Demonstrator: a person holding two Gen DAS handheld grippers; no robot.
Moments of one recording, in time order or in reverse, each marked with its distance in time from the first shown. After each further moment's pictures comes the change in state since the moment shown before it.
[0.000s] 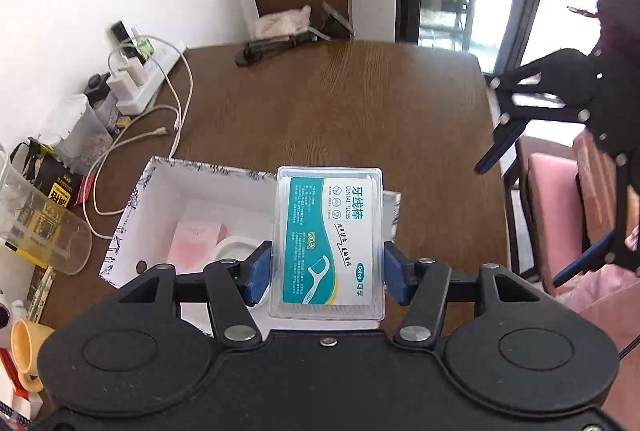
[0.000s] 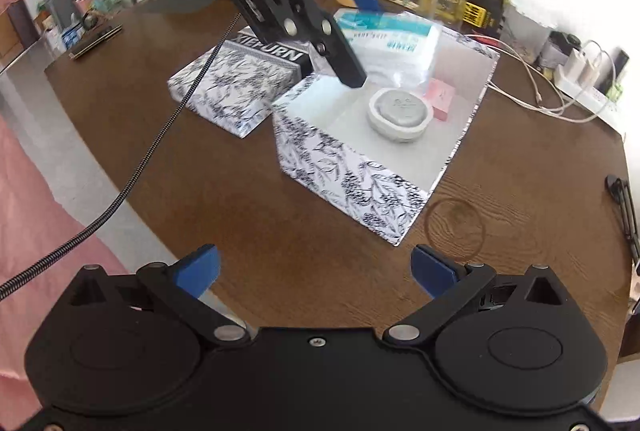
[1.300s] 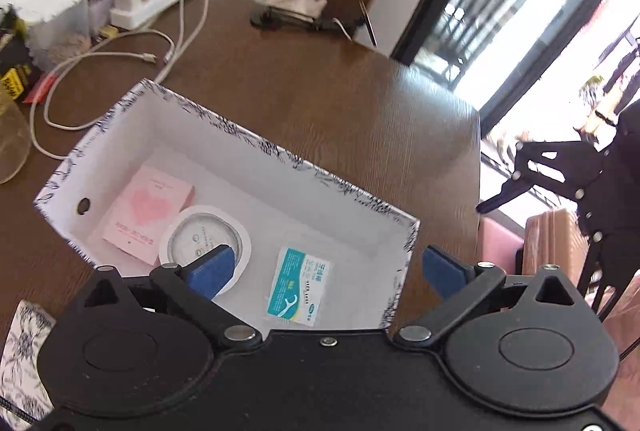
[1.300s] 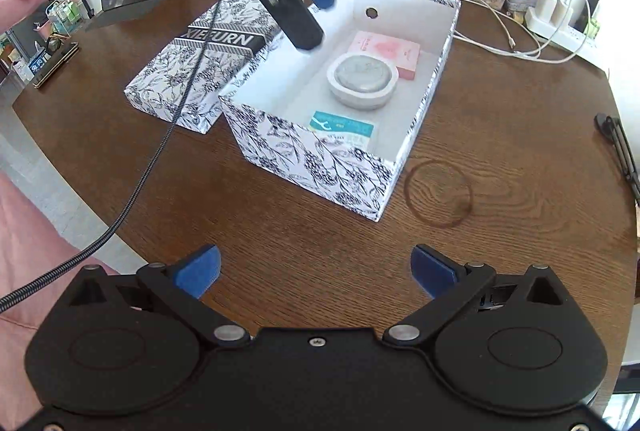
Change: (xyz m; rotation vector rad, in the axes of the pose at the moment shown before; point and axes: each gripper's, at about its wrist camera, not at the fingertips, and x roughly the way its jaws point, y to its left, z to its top) left arm 0.005 0.063 -0.055 -0.385 -0.078 -0.200; right arm 0.014 -0.024 0.002 0.155 0.072 -0.018
